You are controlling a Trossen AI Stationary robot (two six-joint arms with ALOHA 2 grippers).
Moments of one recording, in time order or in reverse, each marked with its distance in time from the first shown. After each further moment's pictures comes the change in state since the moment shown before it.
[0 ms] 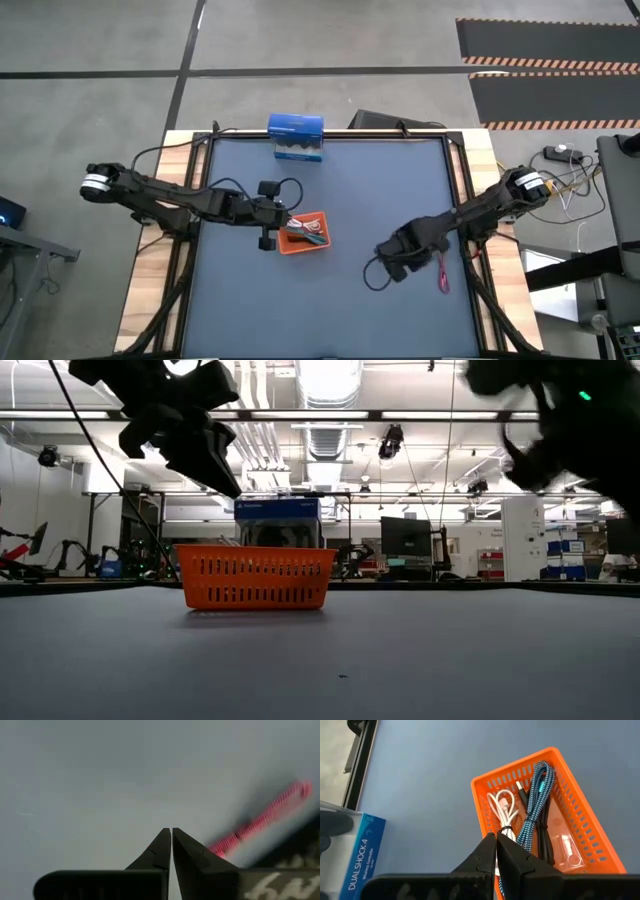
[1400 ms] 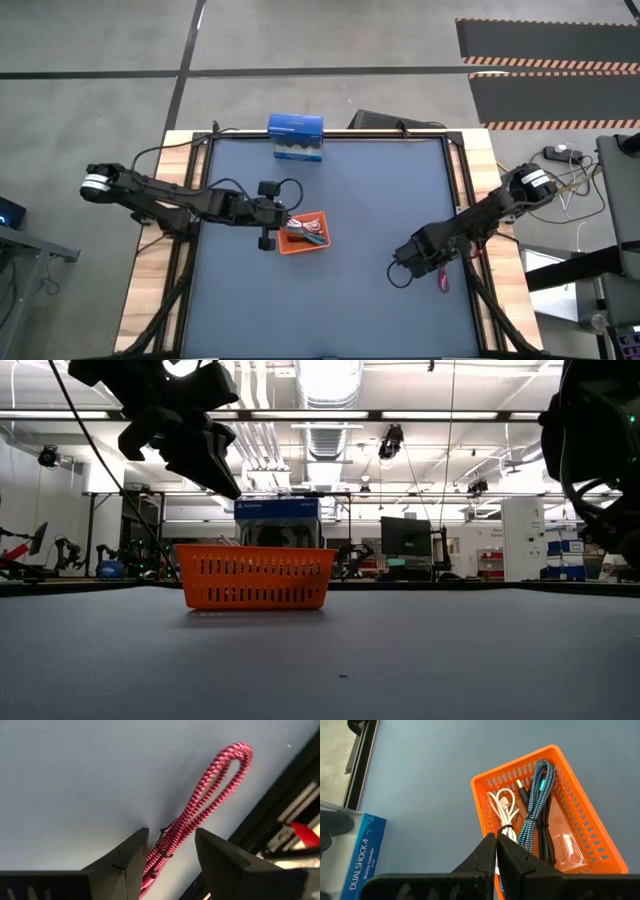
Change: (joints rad) left arm 0.000 0.000 -0.005 0.002 -0.004 0.007; right arm 0.067 0.001 -0.324 0.099 -0.061 0.173
